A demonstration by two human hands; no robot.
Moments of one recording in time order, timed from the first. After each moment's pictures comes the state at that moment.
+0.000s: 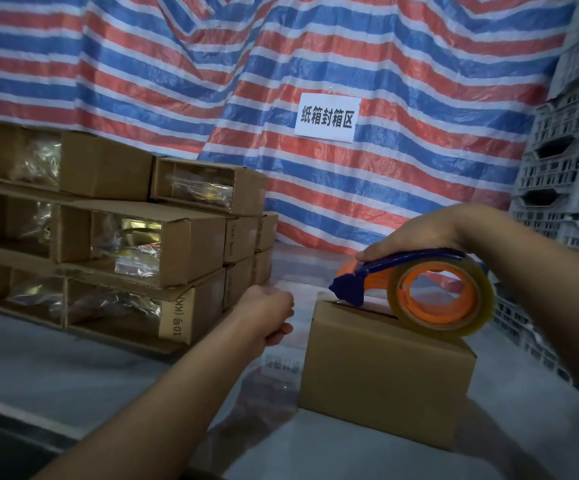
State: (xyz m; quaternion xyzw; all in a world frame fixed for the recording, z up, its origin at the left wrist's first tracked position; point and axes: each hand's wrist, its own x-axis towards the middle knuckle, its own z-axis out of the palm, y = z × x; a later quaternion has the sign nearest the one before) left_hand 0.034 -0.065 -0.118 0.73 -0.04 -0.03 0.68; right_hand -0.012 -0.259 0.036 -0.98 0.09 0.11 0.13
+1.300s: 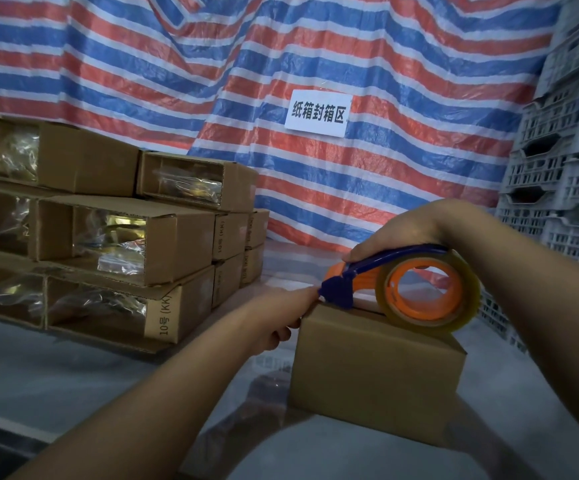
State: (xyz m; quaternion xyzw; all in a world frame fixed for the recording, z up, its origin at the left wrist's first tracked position) left_hand 0.035 -0.082 -0.109 0.80 -0.15 -0.17 0.55; right_hand -0.007 -0.254 0.036 -0.97 0.11 0.13 0.15
